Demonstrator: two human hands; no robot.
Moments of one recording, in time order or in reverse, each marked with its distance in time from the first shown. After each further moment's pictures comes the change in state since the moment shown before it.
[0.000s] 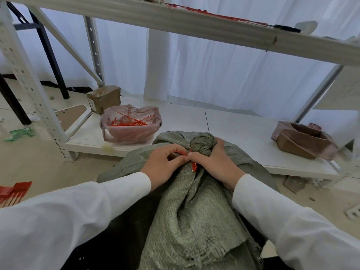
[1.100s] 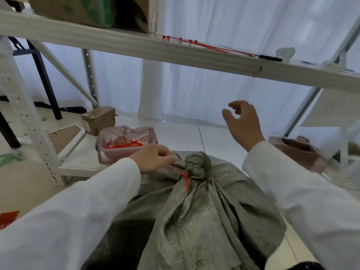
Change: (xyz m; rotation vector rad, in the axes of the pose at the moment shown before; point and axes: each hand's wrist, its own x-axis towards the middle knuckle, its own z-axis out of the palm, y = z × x) left_hand 0.054 0.028 -0.062 0.345 -0.282 -0.080; right_hand 0.058 -0.077 -0.076 -0.217 0.516 -0.343
